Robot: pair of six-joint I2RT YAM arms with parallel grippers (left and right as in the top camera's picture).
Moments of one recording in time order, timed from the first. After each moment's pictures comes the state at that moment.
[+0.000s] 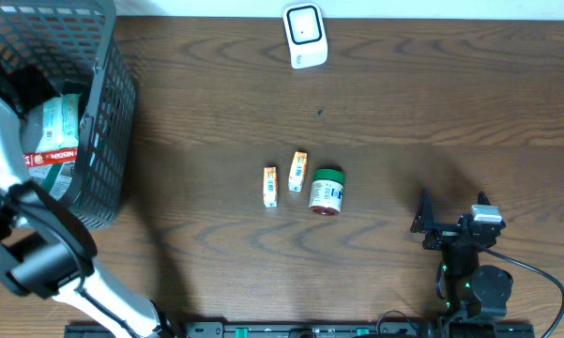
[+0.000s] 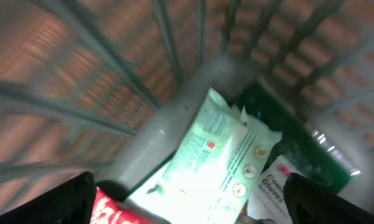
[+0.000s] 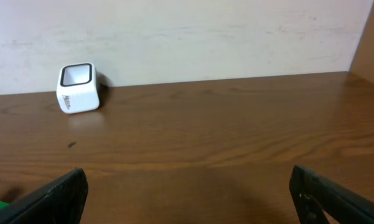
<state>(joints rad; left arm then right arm) 0.56 2.01 1.73 -0.67 -0.01 -0.06 -0.05 0.01 0.01 -0.07 -0.01 0.07</state>
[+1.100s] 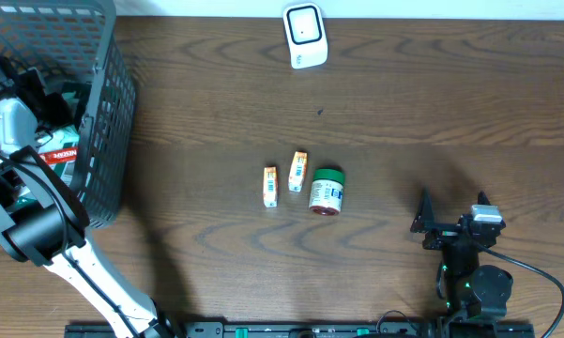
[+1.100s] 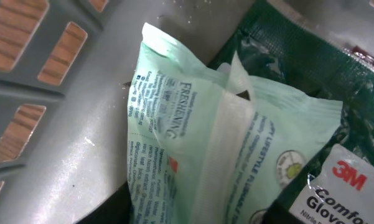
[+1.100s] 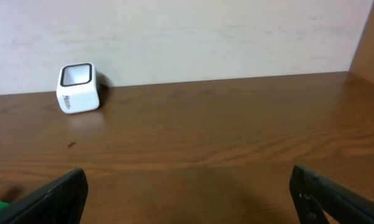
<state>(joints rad) 0.56 2.22 1.73 -0.61 0.10 0.06 -0.05 0.01 0.01 -0.07 -0.01 0.07</state>
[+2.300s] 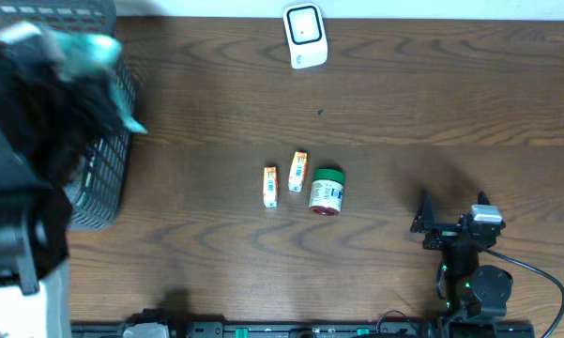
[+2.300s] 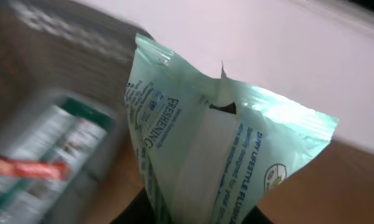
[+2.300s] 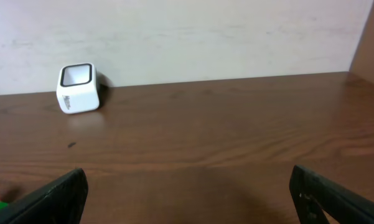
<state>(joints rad) 0.04 1.18 1.73 -1.10 0.10 -0.33 -0.05 0.01 0.01 -0.07 -0.01 0.07</state>
